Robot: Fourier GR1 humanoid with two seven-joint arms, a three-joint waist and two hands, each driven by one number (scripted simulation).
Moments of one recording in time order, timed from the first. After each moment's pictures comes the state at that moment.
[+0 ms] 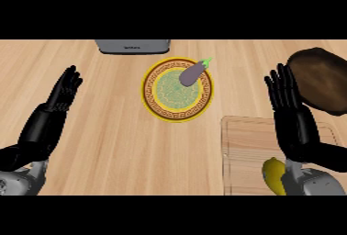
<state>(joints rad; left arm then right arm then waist) -0.18 0.57 -0.31 -1.64 0.30 0.27 -0.18 -0.15 -0.20 0.15 -1.70 -0.21 -0.22 -0.11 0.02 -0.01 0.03</state>
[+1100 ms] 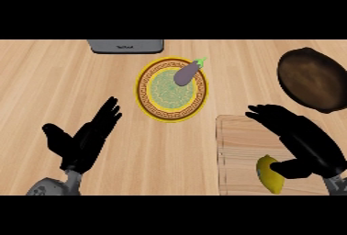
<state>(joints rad) -0.11 0.38 -0.38 -1.55 0.51 0.21 0.10 -0.17 -0.75 0.45 -1.73 0.59 0.00 0.00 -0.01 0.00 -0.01</state>
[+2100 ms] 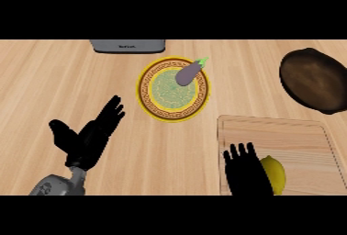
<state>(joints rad) -0.13 0.35 -0.37 -1.52 0.49 0.19 0.11 -0.23 -0.44 0.83 -1.81 0.91 0.87 0.86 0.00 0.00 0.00</state>
